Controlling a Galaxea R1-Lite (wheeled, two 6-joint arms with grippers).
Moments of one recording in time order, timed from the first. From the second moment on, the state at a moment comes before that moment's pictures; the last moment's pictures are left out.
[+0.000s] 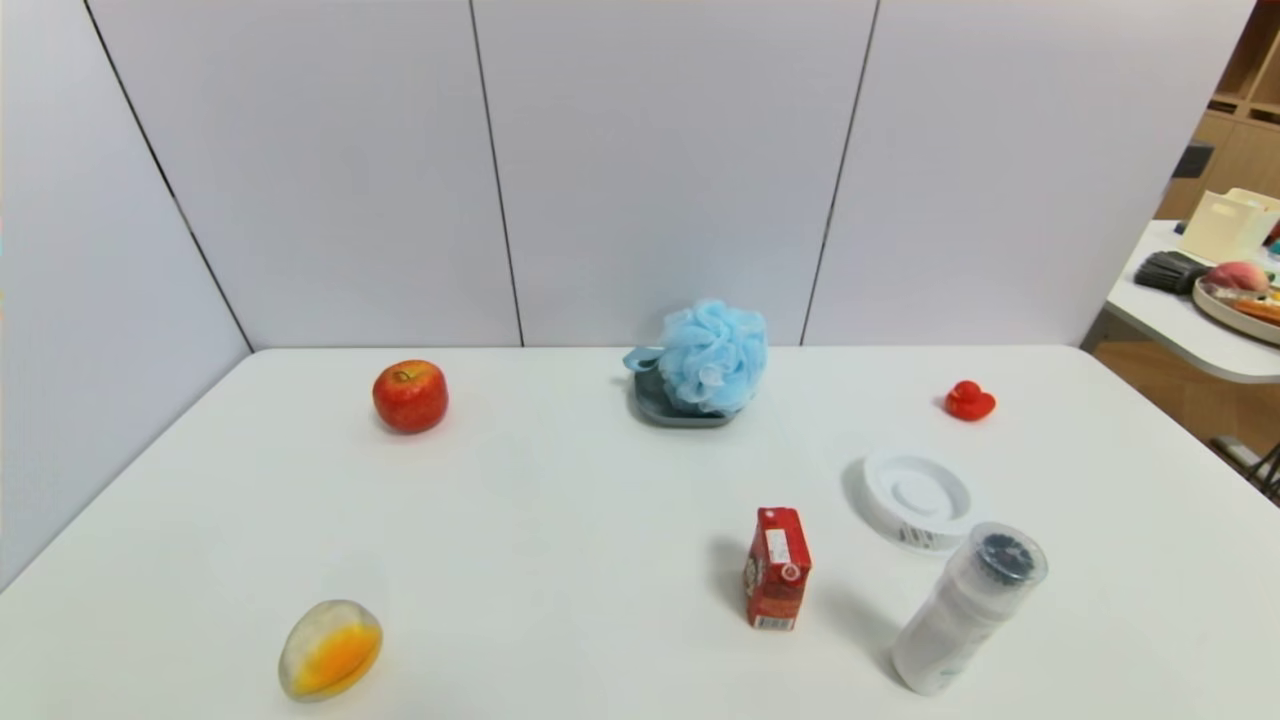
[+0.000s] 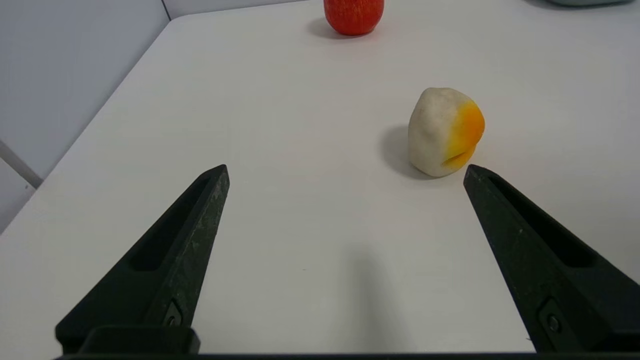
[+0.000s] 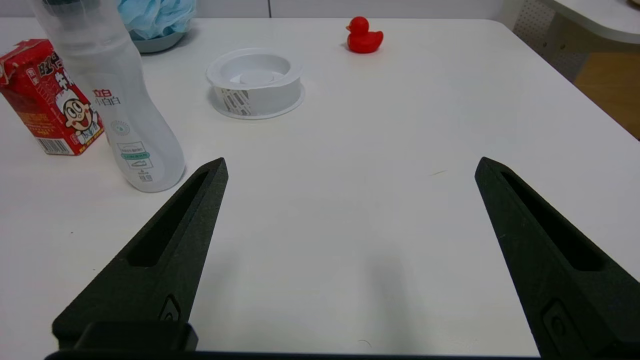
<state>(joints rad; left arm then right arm) 0.01 0.00 0.00 0.00 -0.03 0.06 0.01 0.00 0.00 0.00 0.00 -0.01</state>
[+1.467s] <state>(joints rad) 0.01 0.00 0.00 0.00 0.00 0.00 0.01 0.00 0.00 0.00 -0.02 0.03</state>
